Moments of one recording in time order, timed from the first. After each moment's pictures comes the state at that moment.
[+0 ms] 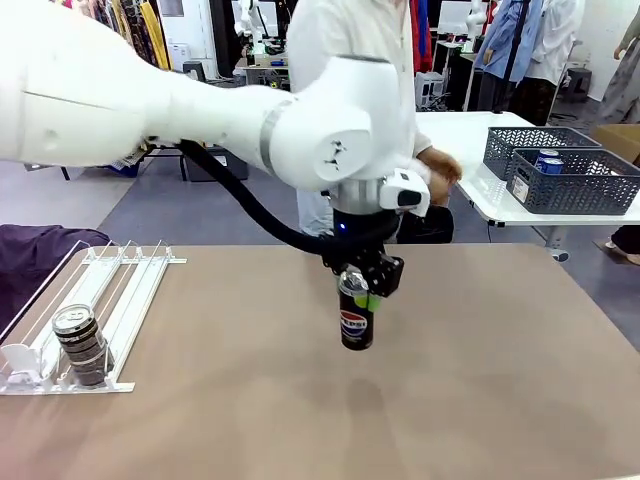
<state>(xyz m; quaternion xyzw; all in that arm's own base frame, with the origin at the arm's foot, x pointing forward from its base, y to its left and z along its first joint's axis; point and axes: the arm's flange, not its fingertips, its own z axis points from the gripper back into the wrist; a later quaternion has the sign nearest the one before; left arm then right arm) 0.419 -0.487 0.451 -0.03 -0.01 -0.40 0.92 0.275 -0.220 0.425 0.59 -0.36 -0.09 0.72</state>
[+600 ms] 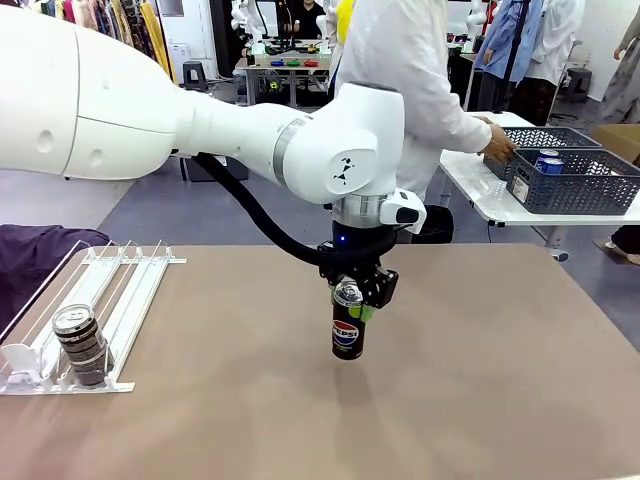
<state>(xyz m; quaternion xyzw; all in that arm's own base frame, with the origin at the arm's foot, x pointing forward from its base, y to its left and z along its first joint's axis) 0.432 -0.486 0.426 0.00 0.02 -0.40 0.92 0.275 -0.220 0.425 0.59 -0.36 -0.09 0.72</state>
